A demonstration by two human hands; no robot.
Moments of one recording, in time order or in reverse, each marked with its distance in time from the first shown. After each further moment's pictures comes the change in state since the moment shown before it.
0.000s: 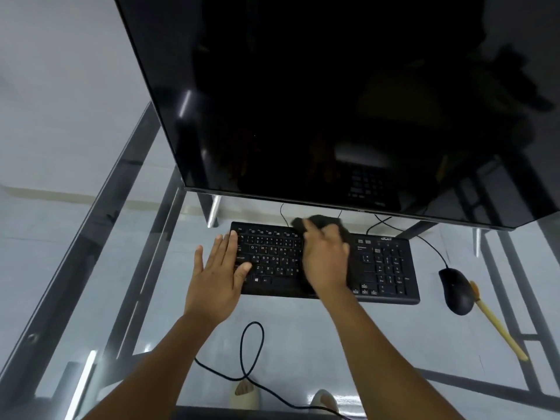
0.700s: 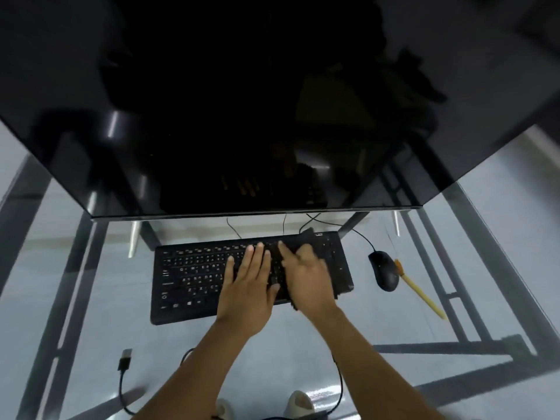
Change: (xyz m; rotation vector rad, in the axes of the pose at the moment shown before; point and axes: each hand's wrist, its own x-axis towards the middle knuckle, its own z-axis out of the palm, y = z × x) left_hand 0.028 0.143 0.044 0.181 -0.126 0.309; right_hand -0.025 0.085 -0.042 -0.097 -0.062 -0.030
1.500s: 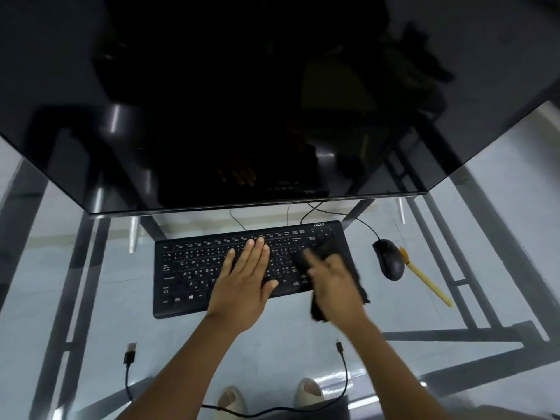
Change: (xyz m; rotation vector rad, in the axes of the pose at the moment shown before) left_hand -0.005 -0.012 0.004 0.043 -0.041 0.107; right_hand -0.041 0.045 -0.015 0.100 -0.015 0.001
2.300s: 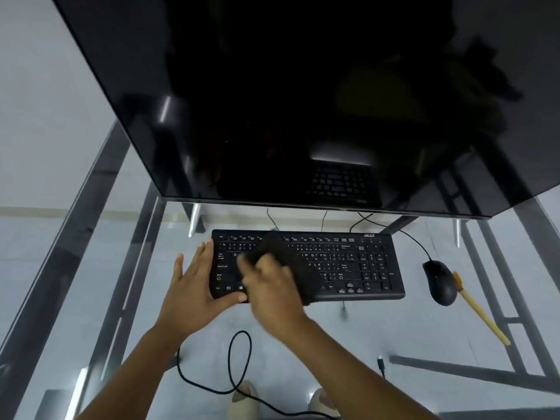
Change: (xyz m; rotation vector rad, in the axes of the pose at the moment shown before) left_hand -0.088 -0.122 -0.024 -0.413 0.106 -0.328; right_hand 0.013 -0.176 0.056 0.135 -0.183 -0.334
